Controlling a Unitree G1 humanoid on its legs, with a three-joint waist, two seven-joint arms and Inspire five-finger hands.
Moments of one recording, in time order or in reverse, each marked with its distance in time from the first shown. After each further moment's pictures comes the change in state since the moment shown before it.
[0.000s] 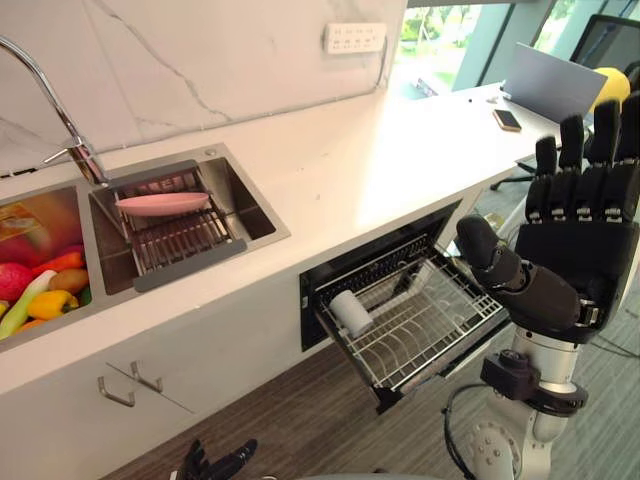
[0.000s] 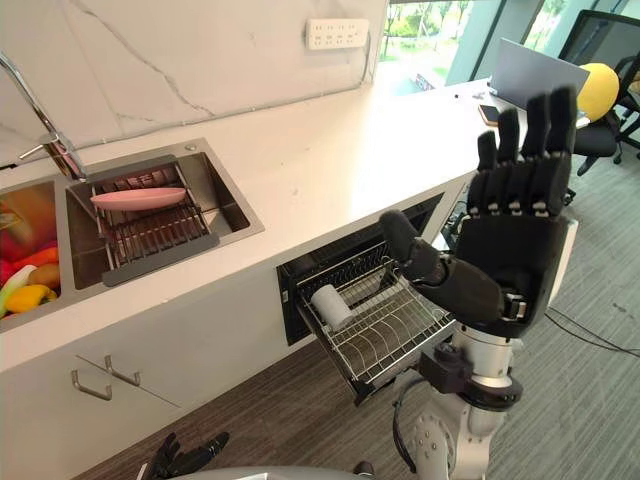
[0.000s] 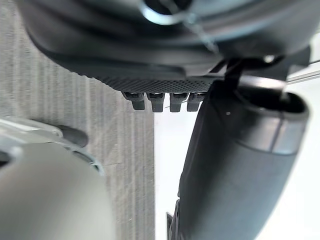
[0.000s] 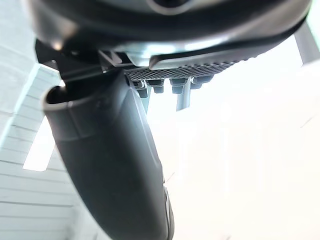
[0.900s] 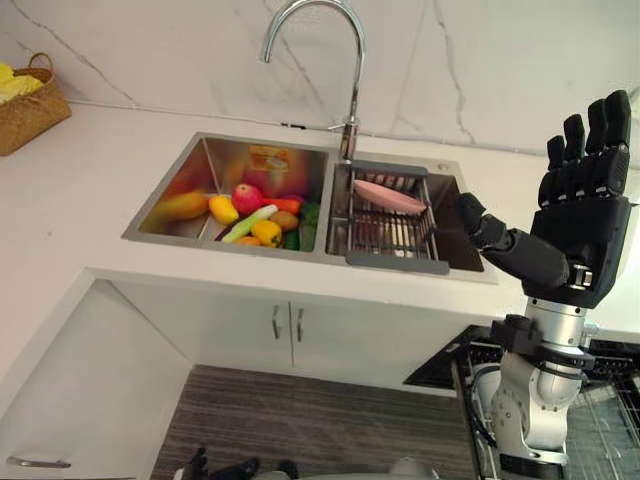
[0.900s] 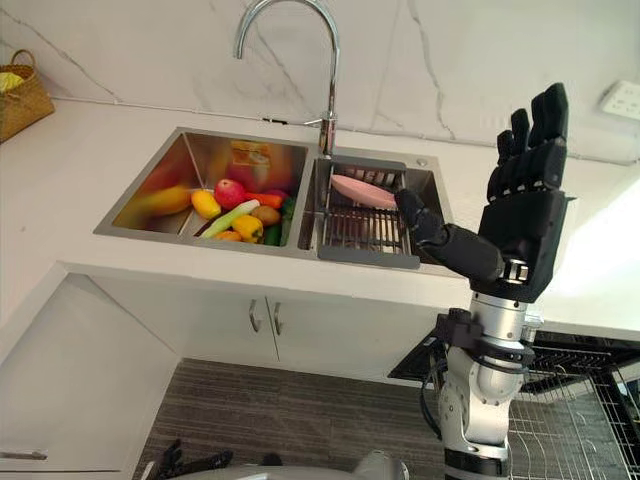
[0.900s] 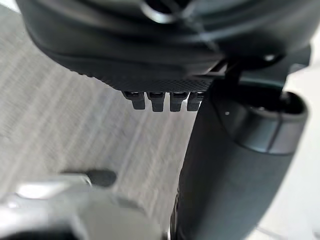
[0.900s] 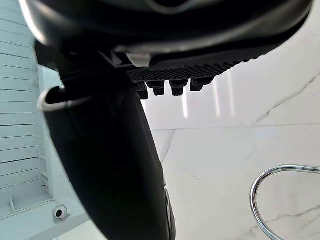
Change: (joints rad) left arm -0.076 0.080 -0.100 0.132 0.177 0.039 0.015; right arm -0.084 -0.127 -0.180 0.169 -0.166 0.031 -0.199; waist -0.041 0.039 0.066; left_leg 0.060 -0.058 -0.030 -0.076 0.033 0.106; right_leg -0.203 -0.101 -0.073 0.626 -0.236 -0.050
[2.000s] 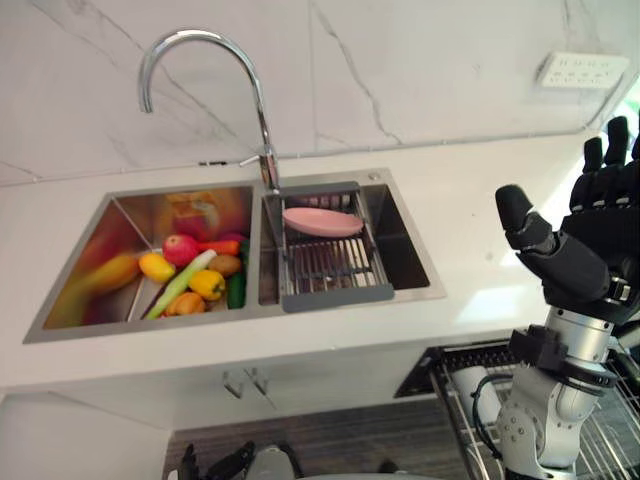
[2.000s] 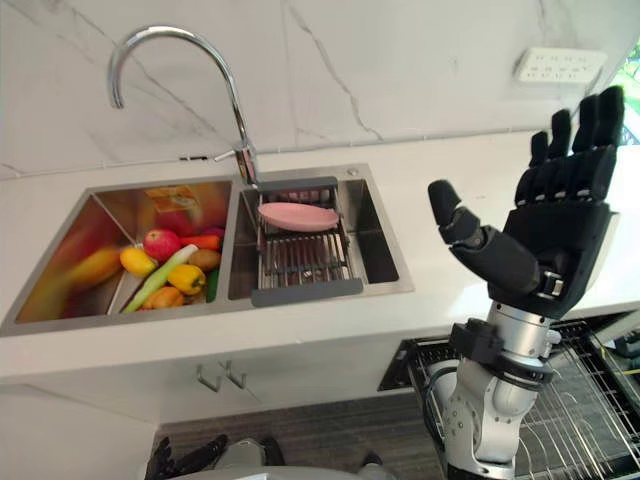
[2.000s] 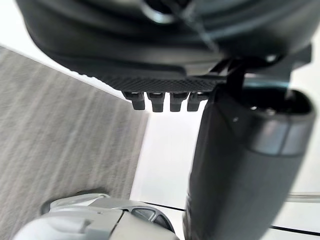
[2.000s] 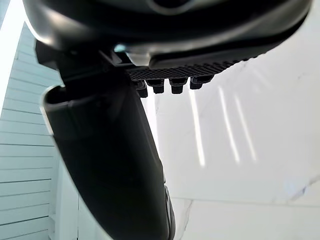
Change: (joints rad) left arm 0.058 -0.115 0.122 -0.072 0.085 -0.067 0.177; right arm 0.093 0.036 0.065 -0.140 0.134 0.026 0.004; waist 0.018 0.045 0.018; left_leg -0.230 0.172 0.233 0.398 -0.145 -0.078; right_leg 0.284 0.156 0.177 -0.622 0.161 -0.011
